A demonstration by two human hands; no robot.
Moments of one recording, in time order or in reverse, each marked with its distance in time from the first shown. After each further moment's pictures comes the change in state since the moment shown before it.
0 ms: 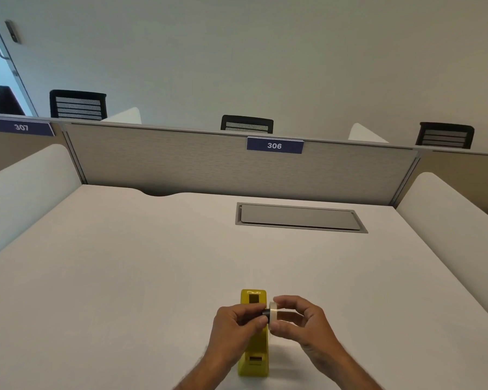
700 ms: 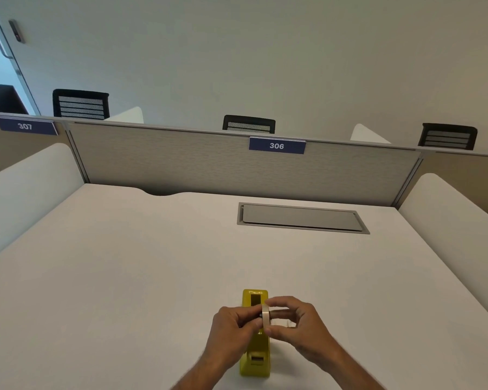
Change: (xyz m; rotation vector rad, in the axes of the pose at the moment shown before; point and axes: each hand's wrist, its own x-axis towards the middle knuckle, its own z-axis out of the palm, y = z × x) left_hand 0.003 -0.005 -0.010 0.182 -0.067 0.086; right_hand 0.008 -0.003 0.010 -0.215 -0.056 -0.019
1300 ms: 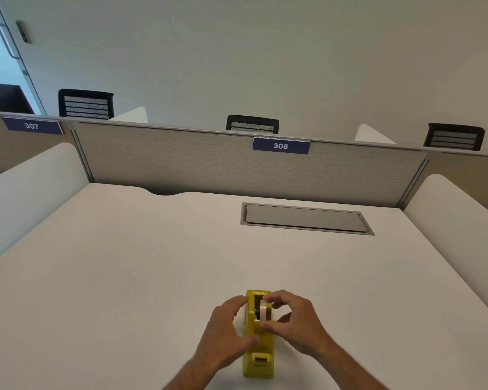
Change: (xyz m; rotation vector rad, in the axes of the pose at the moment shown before) left_hand 0.011 -0.033 -0.012 0.346 -0.025 -0.008; right_hand 0.019 -0.003 0.011 -0.334 0.069 -0.092
